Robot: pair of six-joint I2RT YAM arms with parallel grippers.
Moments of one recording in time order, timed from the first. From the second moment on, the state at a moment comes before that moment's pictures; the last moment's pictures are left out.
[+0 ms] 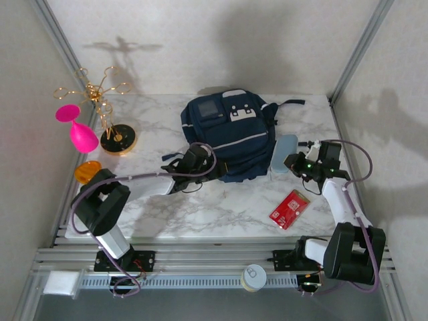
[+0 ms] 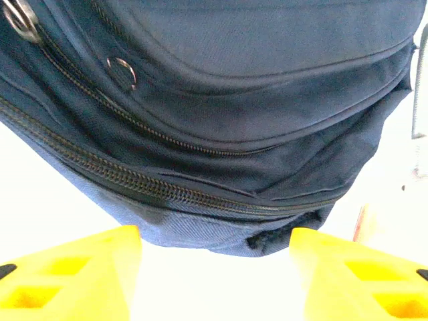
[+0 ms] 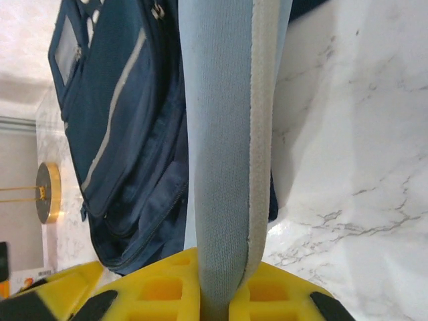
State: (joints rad) left arm -0.70 1.65 0.93 0.02 0.08 -0.85; right arm -0.13 1.20 0.73 -0.38 -0.60 0.53
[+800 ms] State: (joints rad) left arm -0.75 1.99 1.48 -0.31 -0.06 0.23; right arm -0.21 1.22 0.75 -0.30 -0.63 0.57
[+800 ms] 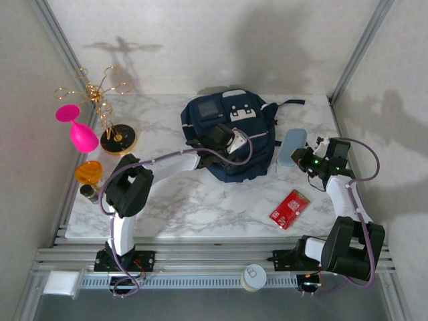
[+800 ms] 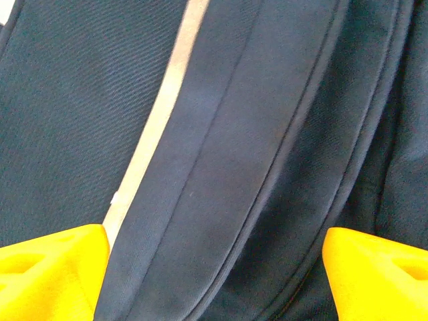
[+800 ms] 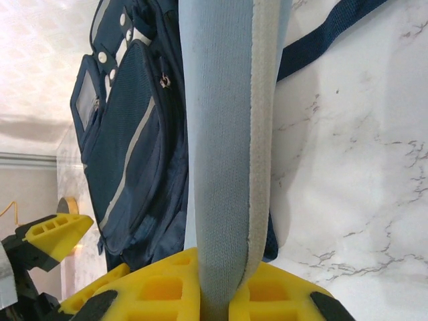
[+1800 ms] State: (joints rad) left arm -0.72 2.16 1.93 -0.53 -0.14 0.20; right arm -0.18 1.24 0.75 -0.28 -0.69 0.60
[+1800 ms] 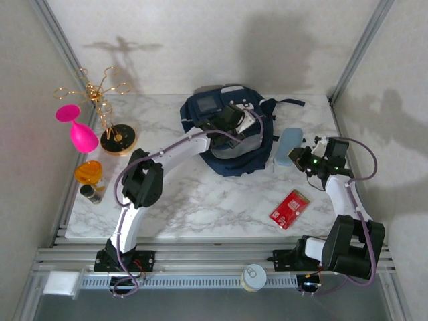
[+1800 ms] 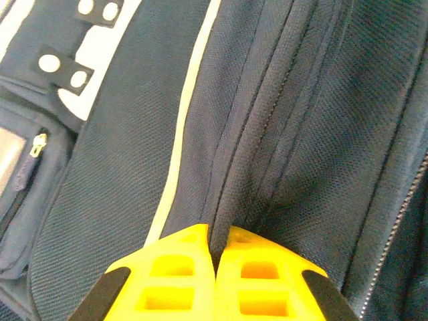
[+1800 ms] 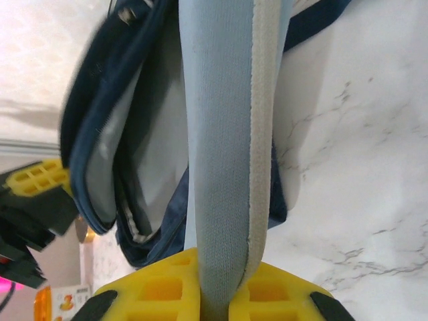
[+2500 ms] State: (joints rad) left arm -0.87 1.88 1.77 -0.54 -0.26 -0.58; right arm 0.29 1.81 0.99 0.32 -0.54 1.04
